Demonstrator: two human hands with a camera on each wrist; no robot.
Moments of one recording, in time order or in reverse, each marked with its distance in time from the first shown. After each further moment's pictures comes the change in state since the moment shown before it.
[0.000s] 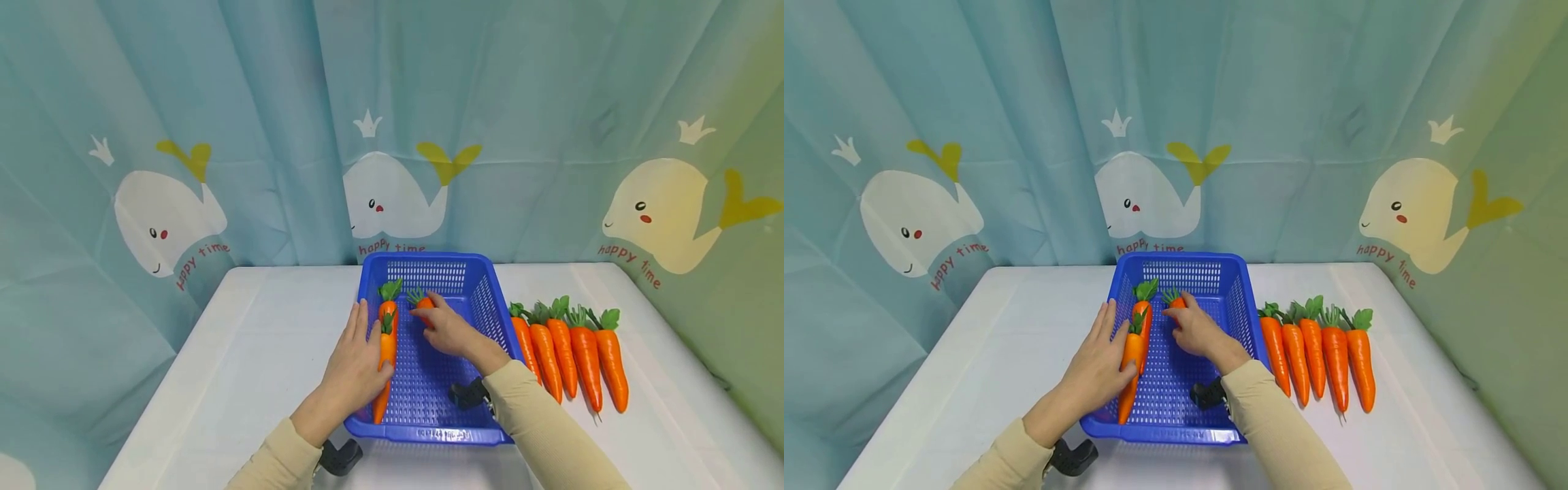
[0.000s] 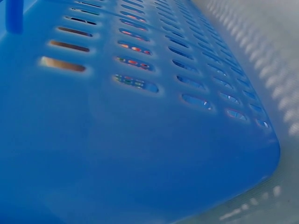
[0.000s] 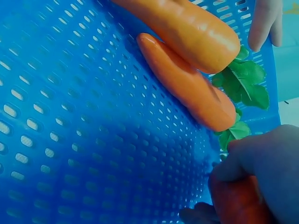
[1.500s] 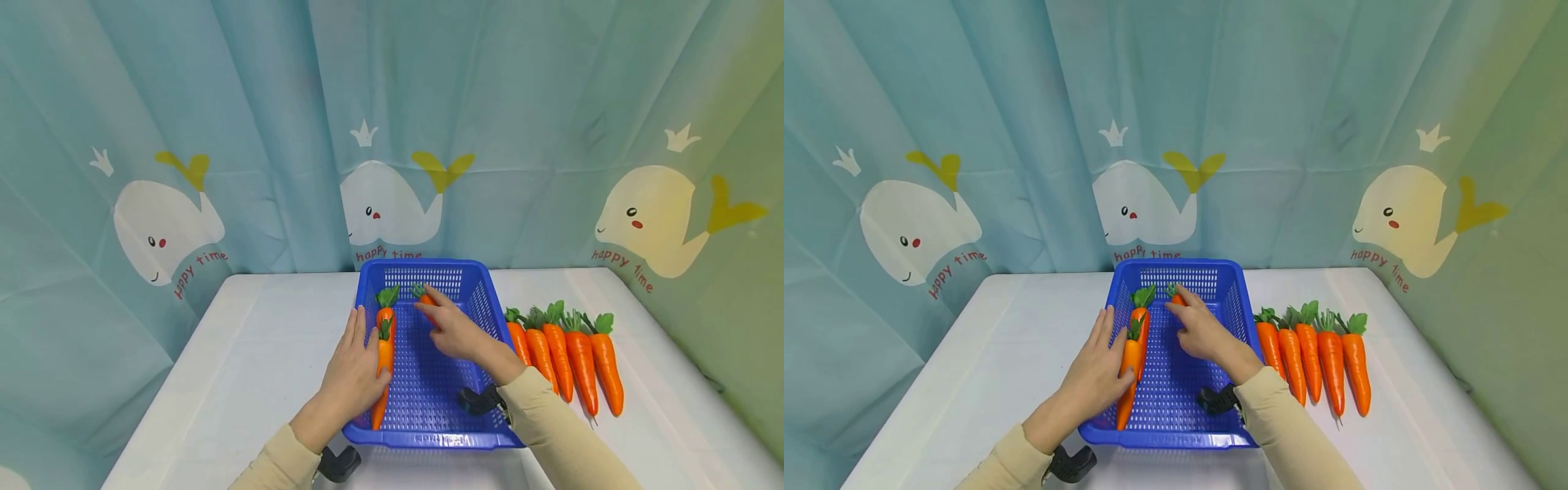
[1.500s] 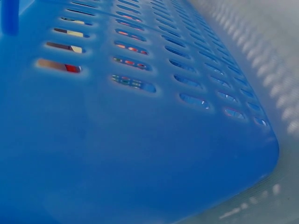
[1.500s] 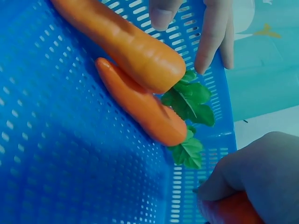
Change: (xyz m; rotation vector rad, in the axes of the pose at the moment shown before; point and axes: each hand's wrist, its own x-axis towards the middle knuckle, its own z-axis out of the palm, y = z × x) left_hand -0.002 -0.001 0.003 0.031 0.042 0.036; right_hand -0.016 -0.006 -0.024 -0.041 0.078 -0.128
